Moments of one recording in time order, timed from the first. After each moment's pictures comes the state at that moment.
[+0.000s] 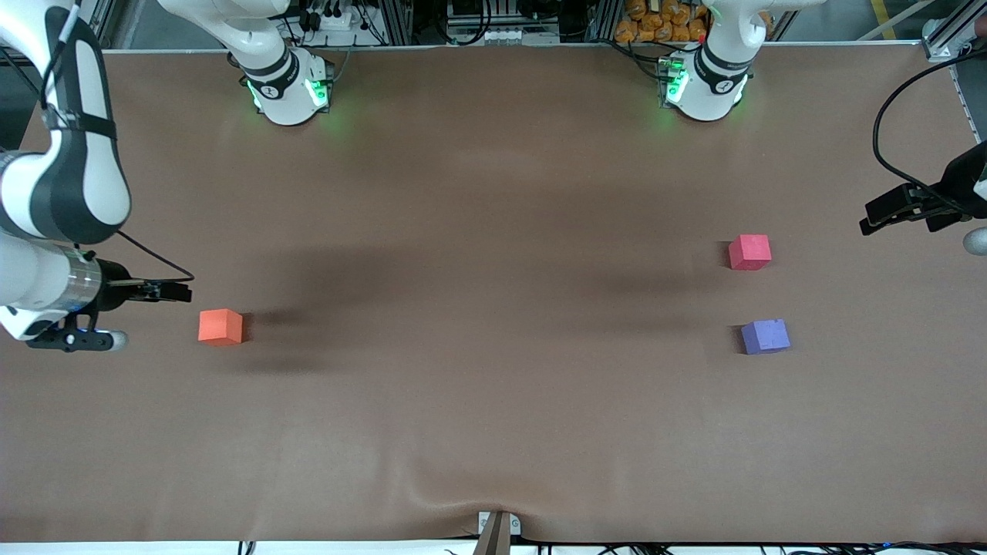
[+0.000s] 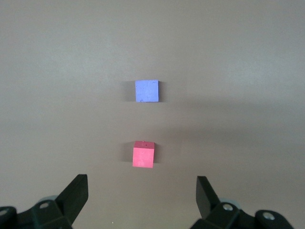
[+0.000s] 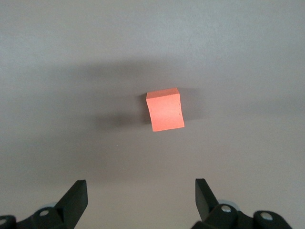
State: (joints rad) left arm 0.00 0.05 0.03 -1.58 -0.03 1.62 -0.02; right arm -0.01 0.34 -0.08 -1.63 0.04 1.77 -0.04
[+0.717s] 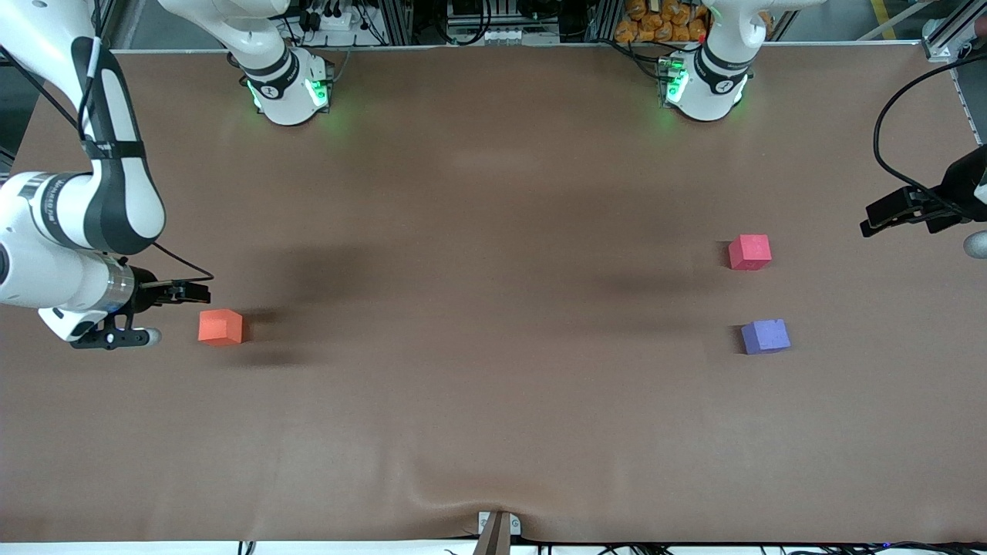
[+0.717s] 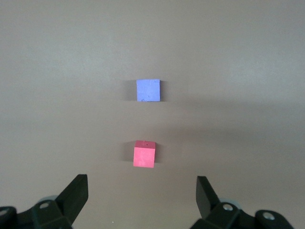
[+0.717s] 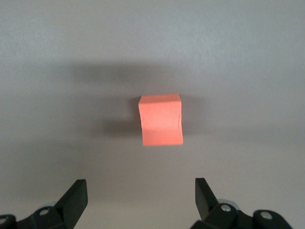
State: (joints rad) left arm 0.01 0.05 0.04 -1.58 -0.03 1.62 -0.02; right arm -0.02 0.35 -0.08 -1.82 0.04 2.04 -0.22
